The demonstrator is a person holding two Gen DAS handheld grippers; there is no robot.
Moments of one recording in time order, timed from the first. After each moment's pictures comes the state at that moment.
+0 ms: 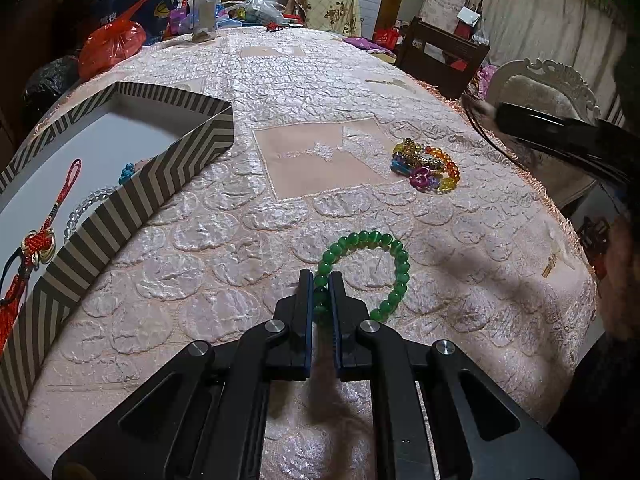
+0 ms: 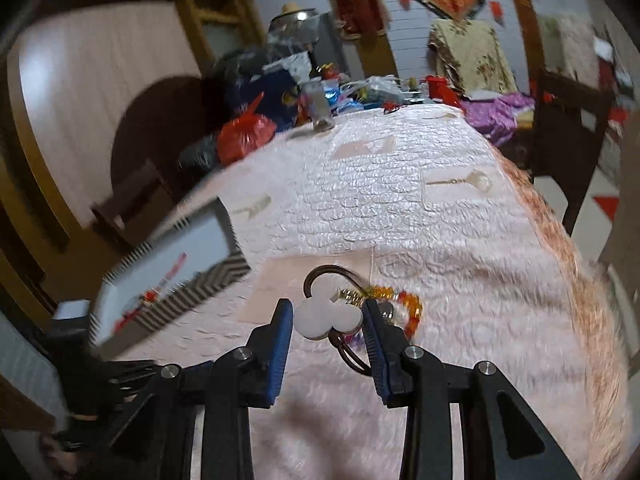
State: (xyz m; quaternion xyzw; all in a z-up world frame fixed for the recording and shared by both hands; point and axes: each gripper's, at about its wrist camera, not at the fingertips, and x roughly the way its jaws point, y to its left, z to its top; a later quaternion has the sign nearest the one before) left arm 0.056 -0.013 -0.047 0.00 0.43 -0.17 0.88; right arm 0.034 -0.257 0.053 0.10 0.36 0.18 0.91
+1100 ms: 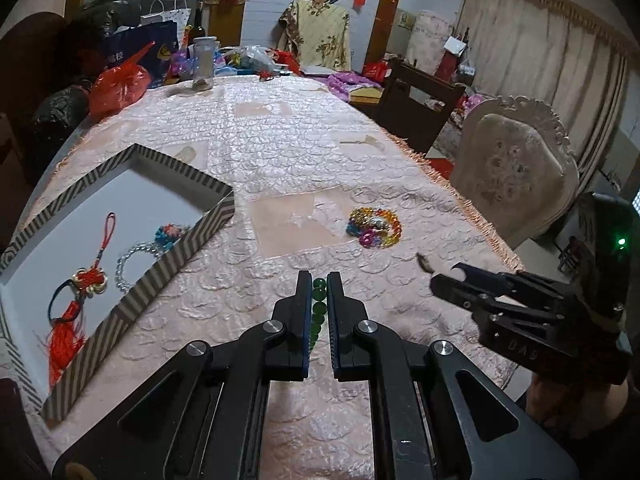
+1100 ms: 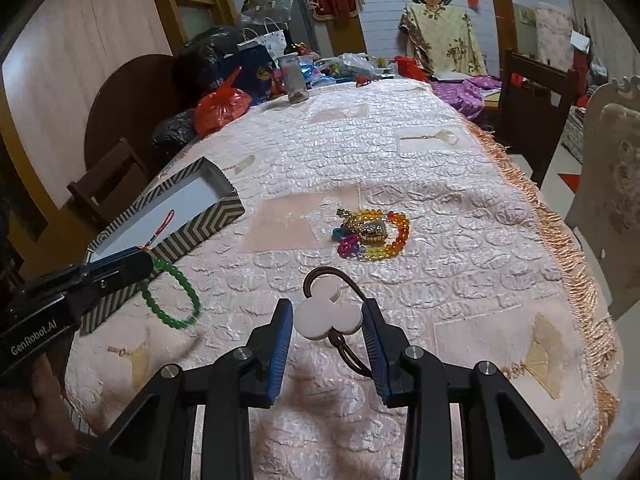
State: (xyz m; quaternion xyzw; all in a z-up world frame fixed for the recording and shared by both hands) left arm 0.018 -0.006 0.041 -0.01 0.39 -0.18 0.90; right arm -0.028 -0.227 0.044 0.06 0.41 0.11 0.90
